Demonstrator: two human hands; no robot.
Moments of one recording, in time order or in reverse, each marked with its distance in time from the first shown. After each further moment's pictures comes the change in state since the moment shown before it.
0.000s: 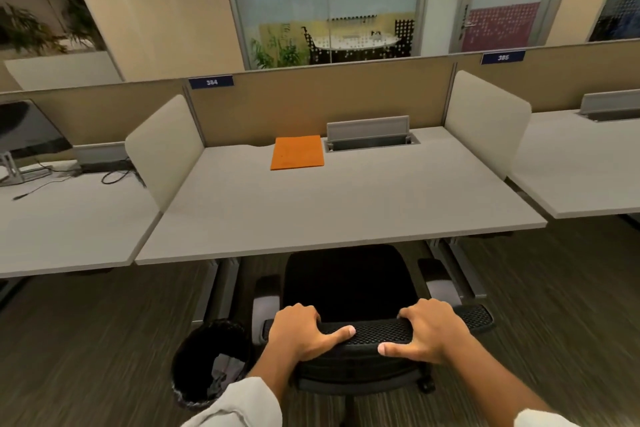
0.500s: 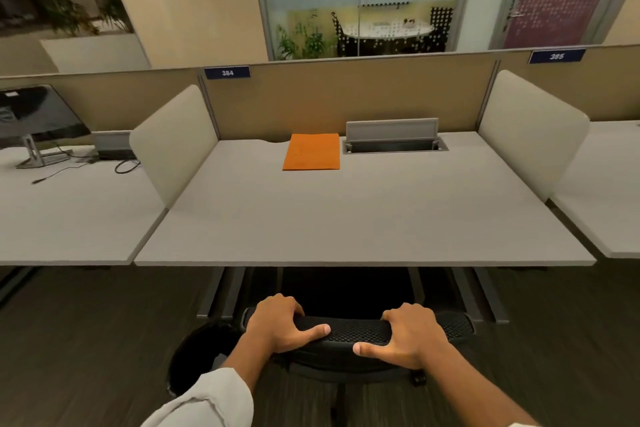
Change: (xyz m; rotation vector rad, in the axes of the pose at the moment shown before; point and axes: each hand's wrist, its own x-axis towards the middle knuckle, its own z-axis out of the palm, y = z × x) left_hand 0.085 -0.042 -0.022 -0.058 0.077 -0.032; right_hand 0.104 0.008 -0.002 0.049 -0.038 -0.032
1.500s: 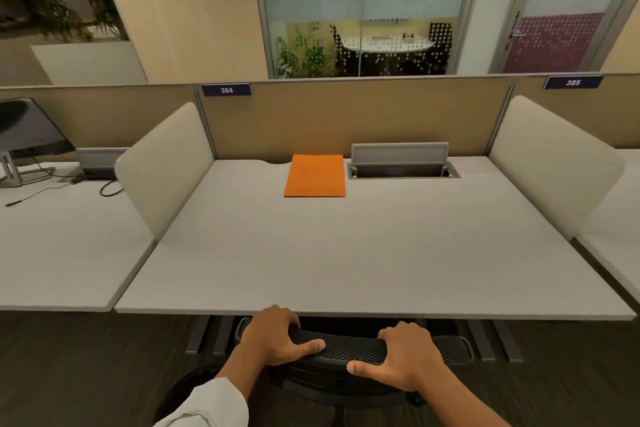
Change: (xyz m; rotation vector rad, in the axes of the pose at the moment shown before) left_hand 0.113 -0.061 -0.025 -0.023 -0.049 0.035; right_hand 0.116 -0.007 -0.011 0.009 -0.060 0.051
